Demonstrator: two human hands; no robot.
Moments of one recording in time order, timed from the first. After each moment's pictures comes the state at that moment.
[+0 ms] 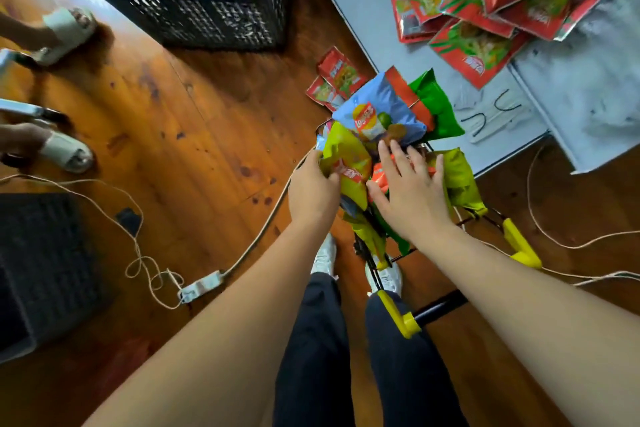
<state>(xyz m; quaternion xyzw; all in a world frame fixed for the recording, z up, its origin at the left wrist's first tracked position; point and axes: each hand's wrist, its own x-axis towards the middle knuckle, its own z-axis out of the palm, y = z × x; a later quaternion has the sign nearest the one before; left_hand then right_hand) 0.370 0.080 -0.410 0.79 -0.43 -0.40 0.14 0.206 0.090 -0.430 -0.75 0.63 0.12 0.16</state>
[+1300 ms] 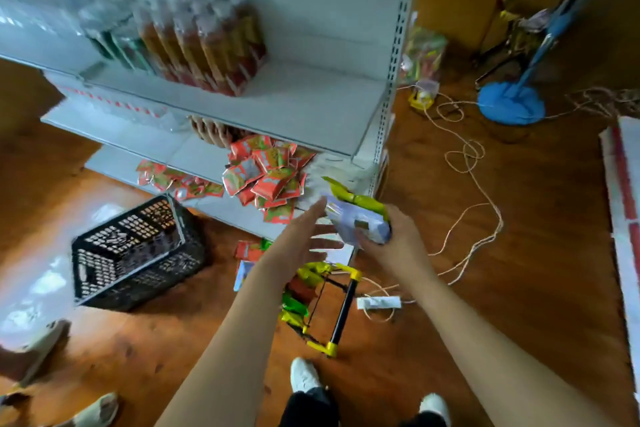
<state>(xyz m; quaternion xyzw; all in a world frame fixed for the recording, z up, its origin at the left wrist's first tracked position) 0.184 0.146 0.008 0.49 -0.46 -0.74 0.06 0.039 0.271 -0.017 -0.41 0.76 -0.45 0.24</state>
